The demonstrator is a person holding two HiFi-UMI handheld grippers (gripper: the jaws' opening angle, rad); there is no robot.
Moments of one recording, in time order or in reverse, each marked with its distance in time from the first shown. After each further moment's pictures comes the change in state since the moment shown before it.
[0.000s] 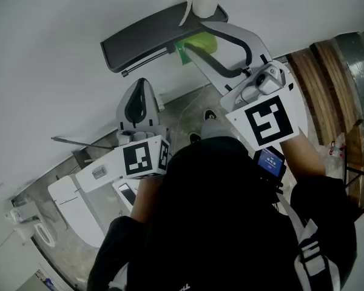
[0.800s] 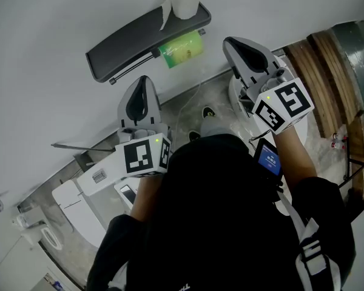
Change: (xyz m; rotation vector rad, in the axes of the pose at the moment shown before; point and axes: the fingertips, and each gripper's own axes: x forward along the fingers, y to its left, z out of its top) left arm 0.025 -0.035 -0.003 0.007 0.023 -0.061; right arm -0.063 -0.042 -0.113 0.654 0.033 -0.168
